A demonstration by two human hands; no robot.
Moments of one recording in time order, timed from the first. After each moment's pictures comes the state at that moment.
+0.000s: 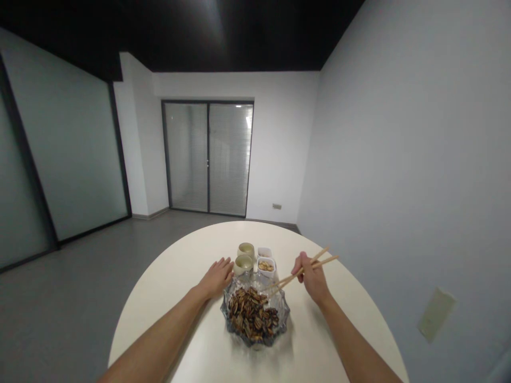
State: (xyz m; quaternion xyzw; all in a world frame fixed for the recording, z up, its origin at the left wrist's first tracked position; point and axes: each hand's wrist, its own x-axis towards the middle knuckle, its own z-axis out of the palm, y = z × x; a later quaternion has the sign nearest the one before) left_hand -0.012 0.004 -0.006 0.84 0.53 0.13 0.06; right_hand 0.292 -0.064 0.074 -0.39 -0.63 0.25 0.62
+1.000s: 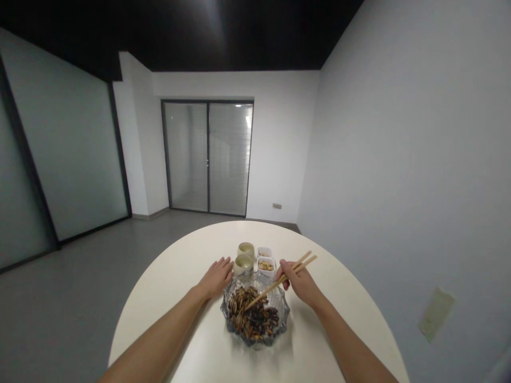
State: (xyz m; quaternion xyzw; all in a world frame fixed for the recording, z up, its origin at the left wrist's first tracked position) left_hand -0.007 0.004 -0.003 0.83 0.54 0.13 0.06; right_hand 0.276 -0.070 0.072 -0.41 -0.70 0.33 0.48
